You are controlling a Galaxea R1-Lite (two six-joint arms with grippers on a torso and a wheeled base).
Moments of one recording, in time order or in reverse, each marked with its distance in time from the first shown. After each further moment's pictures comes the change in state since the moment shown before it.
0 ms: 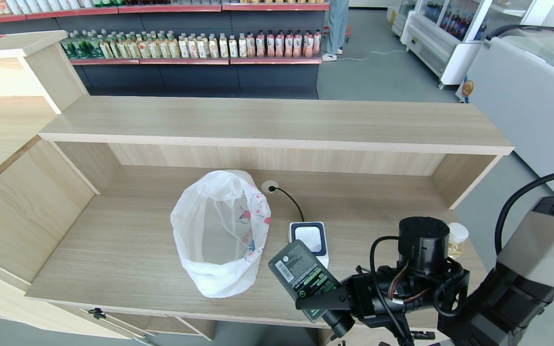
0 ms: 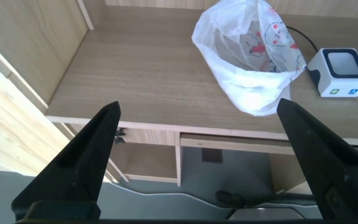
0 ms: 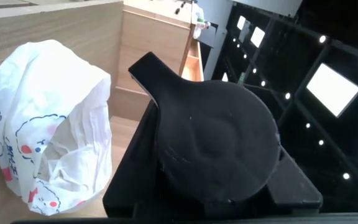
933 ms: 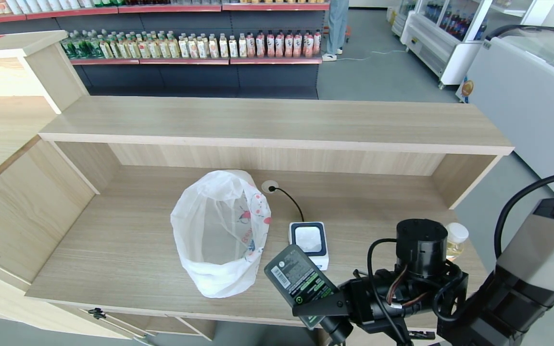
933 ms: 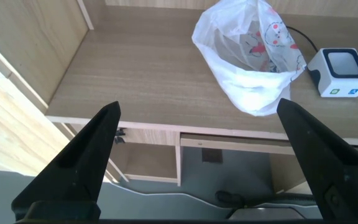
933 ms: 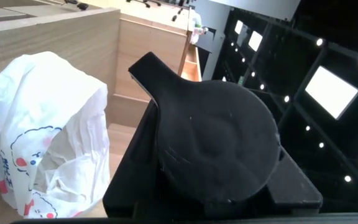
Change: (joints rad) left arm 0.000 0.000 0.000 0.000 0.000 0.000; right arm 0.026 -0.006 0.006 0.000 0.000 0.016
